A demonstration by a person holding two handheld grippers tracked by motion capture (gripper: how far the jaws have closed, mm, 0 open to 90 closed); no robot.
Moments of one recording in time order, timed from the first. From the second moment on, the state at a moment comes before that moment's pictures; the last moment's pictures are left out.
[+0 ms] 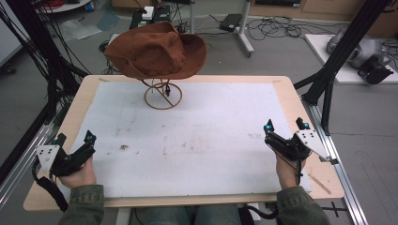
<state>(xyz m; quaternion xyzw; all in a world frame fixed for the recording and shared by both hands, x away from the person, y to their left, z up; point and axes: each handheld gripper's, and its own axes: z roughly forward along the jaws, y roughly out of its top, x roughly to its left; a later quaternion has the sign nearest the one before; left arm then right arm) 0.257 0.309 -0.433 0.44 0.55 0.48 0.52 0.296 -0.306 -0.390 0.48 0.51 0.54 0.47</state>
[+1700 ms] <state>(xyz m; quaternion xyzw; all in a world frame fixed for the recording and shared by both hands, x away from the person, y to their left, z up) 0.255 0.303 -0.431 0.46 0.54 0.48 0.52 0.300 -0.300 -0.424 0.50 0.55 0.52 0.43</state>
